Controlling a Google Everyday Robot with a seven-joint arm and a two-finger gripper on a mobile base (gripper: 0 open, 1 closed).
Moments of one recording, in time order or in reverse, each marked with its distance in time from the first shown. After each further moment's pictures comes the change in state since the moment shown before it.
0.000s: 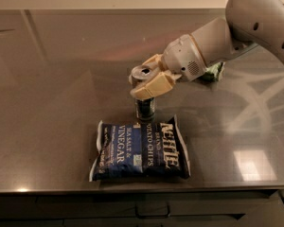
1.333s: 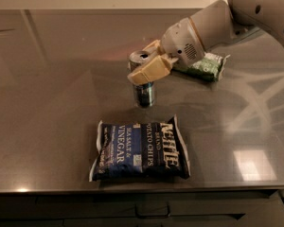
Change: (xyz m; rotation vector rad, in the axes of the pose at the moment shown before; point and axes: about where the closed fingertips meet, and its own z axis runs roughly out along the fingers) arm -0.024 -0.021 -0.012 0.073 0.020 0.063
